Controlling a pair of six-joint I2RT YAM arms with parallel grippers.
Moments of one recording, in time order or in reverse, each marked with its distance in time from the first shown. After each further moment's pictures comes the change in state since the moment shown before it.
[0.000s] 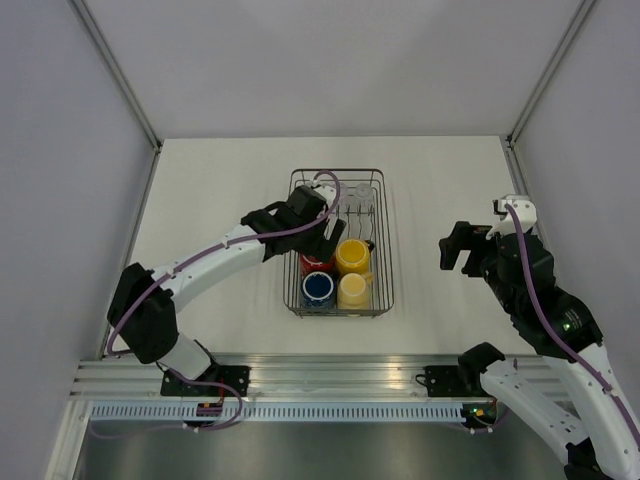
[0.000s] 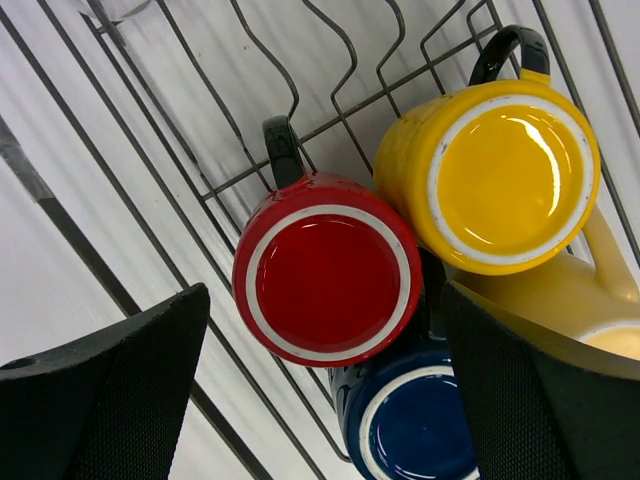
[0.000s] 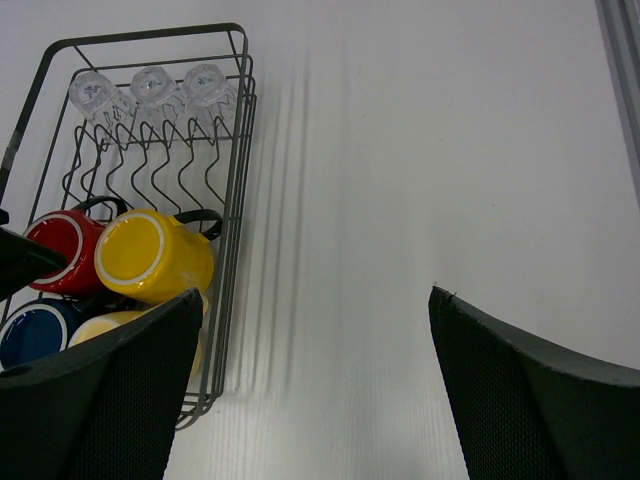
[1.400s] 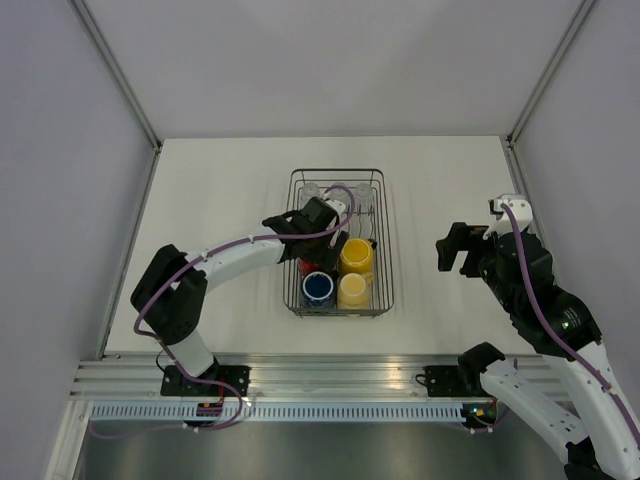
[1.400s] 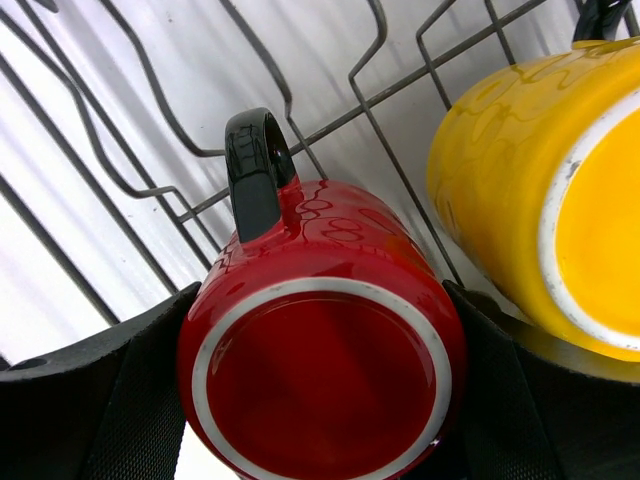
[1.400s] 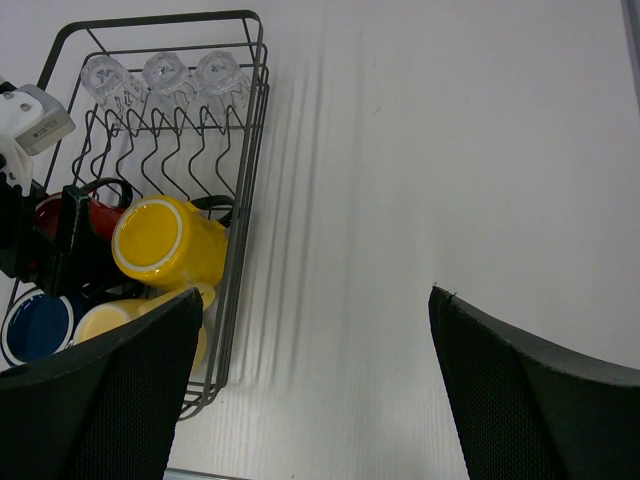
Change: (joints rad) left arm -0.005 0.166 -0.050 0.105 -0.031 0.039; right arm 0.000 0.008 -0.001 0.000 -0.037 -0.010
